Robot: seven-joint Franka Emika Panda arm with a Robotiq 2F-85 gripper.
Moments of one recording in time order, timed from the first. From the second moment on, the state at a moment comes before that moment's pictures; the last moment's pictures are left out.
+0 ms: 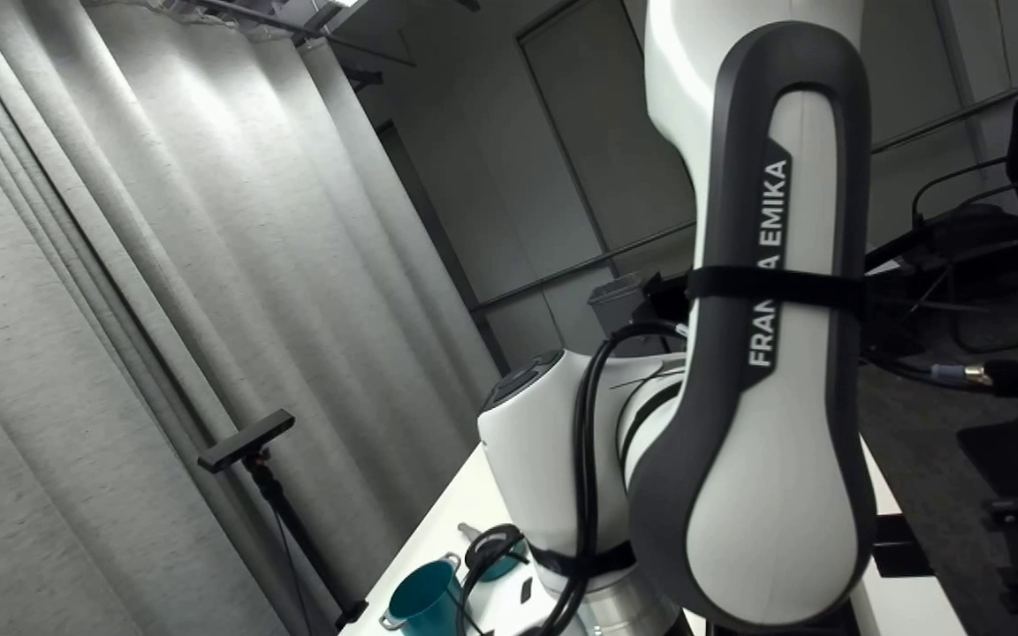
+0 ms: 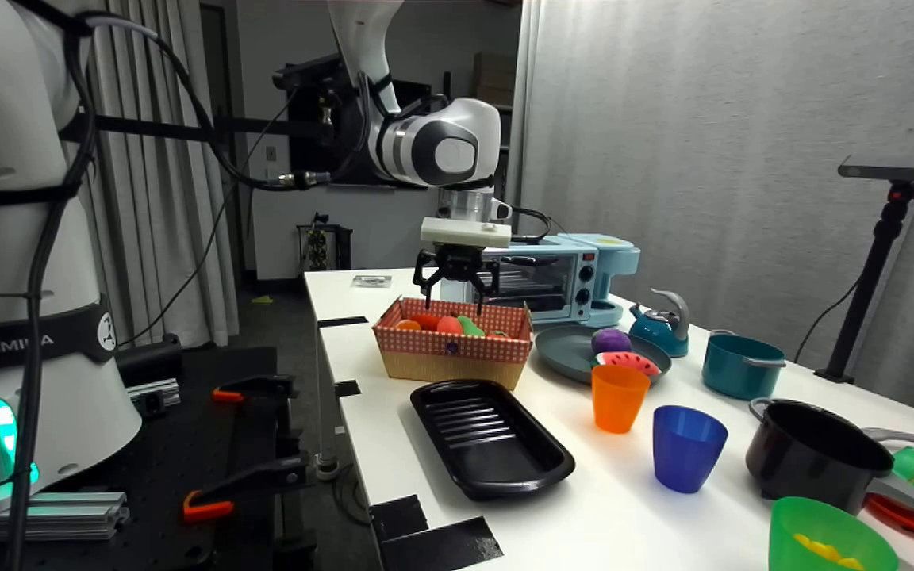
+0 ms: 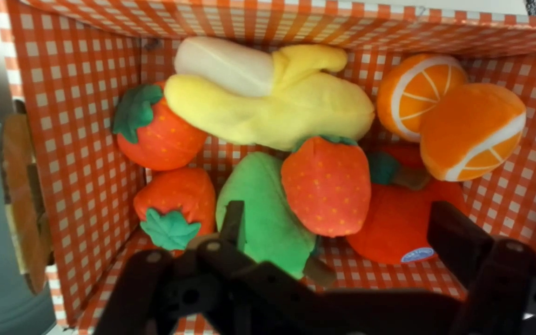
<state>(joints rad) 0.15 0.36 0.20 -2.28 0.01 2.65 -0.81</state>
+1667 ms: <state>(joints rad) 0.13 0.46 0.21 -2.22 -0.03 2.66 -0.79</state>
